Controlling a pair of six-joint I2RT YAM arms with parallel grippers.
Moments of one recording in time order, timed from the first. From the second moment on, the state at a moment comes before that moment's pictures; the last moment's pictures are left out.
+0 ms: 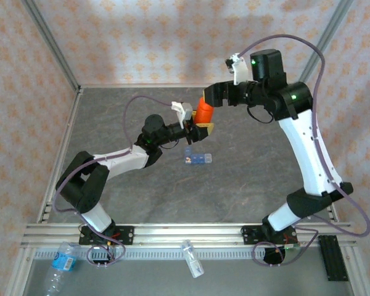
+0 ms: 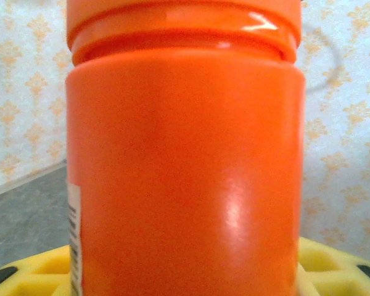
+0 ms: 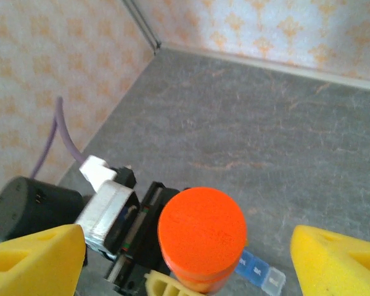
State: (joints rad) left arm -0.58 1.66 0.95 0.88 0.61 -0.33; right arm 0.44 1.57 2.10 -1.16 -0.38 0.17
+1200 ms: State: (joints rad) left arm -0.57 1.67 0.97 0.77 0.63 -0.32; right arm 0.42 1.60 1.94 -1.11 -0.41 0.23
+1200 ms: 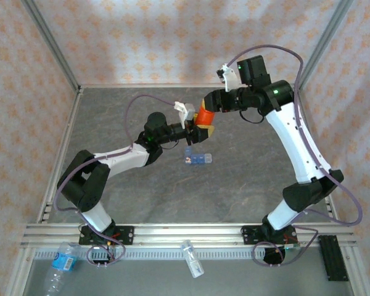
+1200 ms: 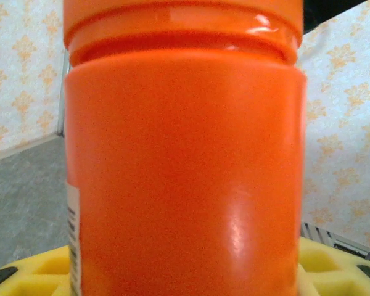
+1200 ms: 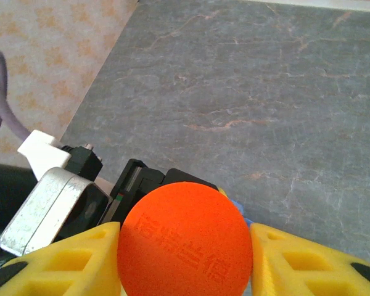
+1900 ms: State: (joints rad) left arm -0.59 1.66 0.95 0.67 0.34 -0.15; right arm 0.56 1.57 1.77 -0.86 -0.04 0.61
